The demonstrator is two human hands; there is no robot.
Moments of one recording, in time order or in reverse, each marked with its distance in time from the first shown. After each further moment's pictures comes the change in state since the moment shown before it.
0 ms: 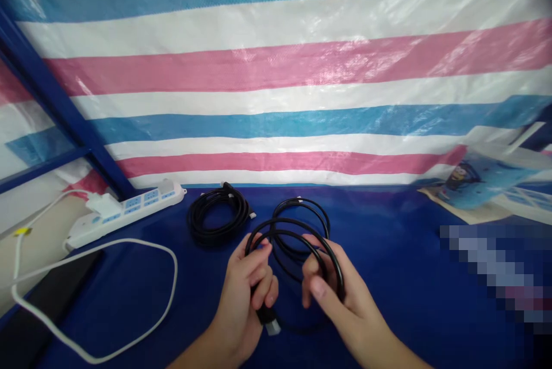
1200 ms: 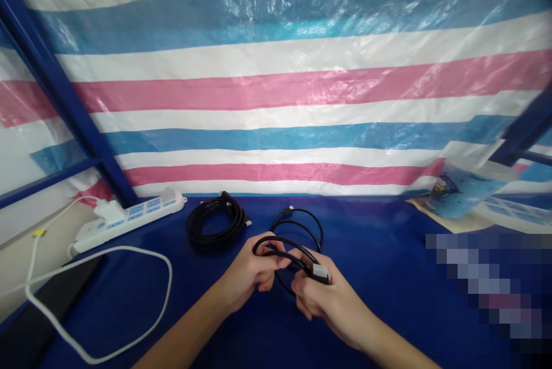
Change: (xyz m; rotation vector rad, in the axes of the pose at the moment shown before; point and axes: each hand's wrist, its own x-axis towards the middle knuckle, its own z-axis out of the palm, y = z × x) left_hand 0.032 0.003 -0.004 0.337 -0.487 -0.048; right_hand 0.016 -0.012 -0.006 0.326 -0.078 0.257
